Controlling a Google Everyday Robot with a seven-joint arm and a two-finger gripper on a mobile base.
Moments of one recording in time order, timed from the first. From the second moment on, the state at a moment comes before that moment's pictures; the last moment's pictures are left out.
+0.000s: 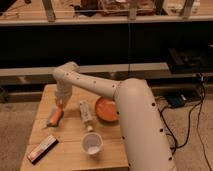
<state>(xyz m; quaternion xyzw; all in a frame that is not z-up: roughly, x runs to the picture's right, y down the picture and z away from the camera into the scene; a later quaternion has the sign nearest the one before) -0.271 0.082 0.851 -0.19 -0.36 -0.52 0.75</state>
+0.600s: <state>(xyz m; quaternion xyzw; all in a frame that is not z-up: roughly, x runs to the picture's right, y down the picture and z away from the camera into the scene) -0.292 0.088 0.856 -0.18 -0.37 -0.53 0.74</state>
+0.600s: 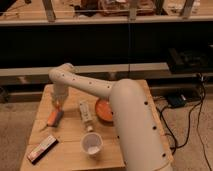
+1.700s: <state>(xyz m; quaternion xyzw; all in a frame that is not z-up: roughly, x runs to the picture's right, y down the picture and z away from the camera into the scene) -0.307 0.092 0.868 -0.19 -0.36 -0.54 0.74</state>
